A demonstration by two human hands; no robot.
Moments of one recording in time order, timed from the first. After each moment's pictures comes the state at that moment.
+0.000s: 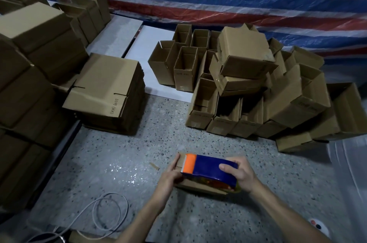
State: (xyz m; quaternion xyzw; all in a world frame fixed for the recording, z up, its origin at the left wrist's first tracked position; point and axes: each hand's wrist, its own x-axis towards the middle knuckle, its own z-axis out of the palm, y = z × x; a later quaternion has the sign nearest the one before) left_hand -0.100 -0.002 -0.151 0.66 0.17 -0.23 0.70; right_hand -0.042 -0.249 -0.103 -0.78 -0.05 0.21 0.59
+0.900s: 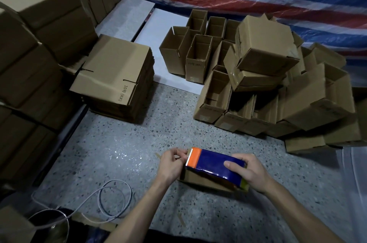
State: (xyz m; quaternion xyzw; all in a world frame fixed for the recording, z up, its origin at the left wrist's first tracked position) left_hand -0.063 0.008 -0.139 0.71 0.26 -0.16 0.63; right_hand -0.034 -0.240 -0.076 -0.81 -0.08 0.27 0.52
